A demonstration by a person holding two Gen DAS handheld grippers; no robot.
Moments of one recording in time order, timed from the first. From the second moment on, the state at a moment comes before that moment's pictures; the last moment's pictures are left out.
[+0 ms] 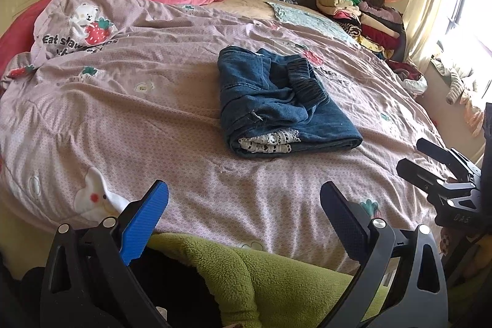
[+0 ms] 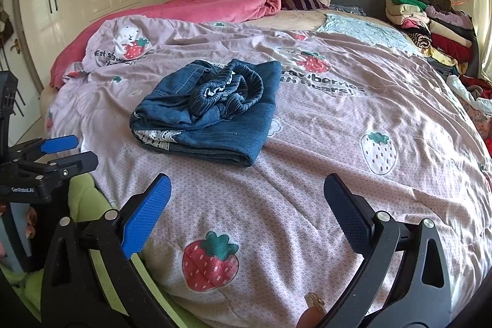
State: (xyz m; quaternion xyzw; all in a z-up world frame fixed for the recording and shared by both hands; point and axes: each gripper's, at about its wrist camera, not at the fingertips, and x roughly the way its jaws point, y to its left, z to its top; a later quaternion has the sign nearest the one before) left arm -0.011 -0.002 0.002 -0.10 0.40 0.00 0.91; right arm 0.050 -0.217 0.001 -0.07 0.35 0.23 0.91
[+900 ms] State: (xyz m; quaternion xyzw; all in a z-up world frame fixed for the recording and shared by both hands) left arm -0.012 -0.003 0.006 -0.10 0.40 0.00 0.91; right arm 0.049 -0.216 0.003 -0.07 0.35 0.22 0.91
